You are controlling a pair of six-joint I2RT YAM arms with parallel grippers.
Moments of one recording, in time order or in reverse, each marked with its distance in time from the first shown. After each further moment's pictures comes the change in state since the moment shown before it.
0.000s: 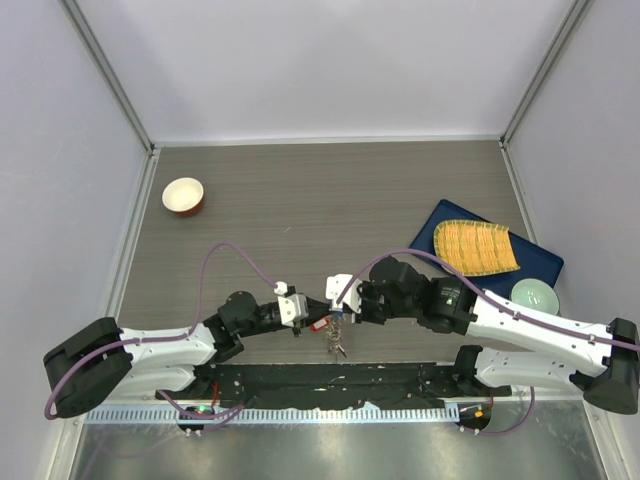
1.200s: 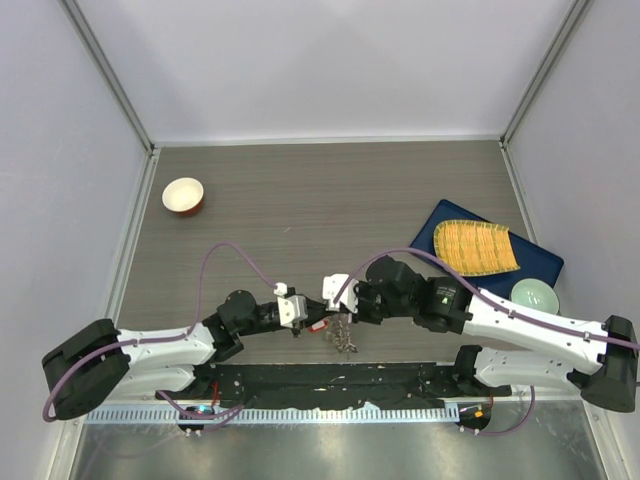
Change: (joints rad) left arm 0.005 -0.009 0.008 -0.010 0.048 0.010; right arm -0.009 0.021 0.001 0.026 -0.024 -0.010
